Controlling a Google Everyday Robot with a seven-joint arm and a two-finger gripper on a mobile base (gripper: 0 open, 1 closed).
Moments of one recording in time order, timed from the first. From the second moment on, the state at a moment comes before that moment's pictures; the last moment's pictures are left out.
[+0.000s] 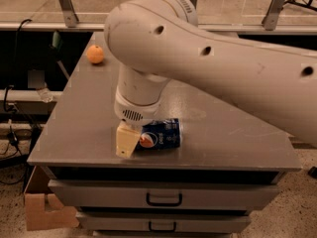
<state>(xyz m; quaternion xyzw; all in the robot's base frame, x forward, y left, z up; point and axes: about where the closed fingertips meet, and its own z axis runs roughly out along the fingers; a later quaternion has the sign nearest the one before) 0.449 0.060 0.841 -0.64 0.76 0.05 0.13</state>
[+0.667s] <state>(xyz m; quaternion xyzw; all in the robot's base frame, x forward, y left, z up) 0.471 0.052 0.868 -0.61 0.77 0.07 0.17</state>
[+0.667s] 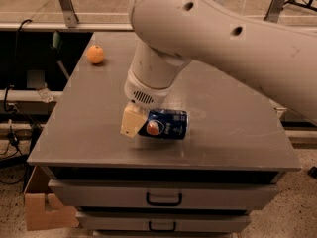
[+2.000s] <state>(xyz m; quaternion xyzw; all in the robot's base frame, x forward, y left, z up) 0.517 -0.027 0.961 -0.53 0.63 0.36 0.43</state>
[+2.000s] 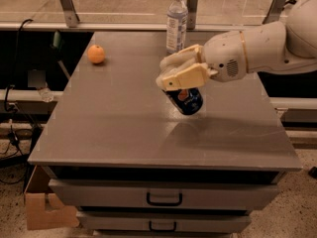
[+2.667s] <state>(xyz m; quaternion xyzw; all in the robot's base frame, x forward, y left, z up) 0.507 -0.044 0.964 -0.45 0.55 0.48 0.51</state>
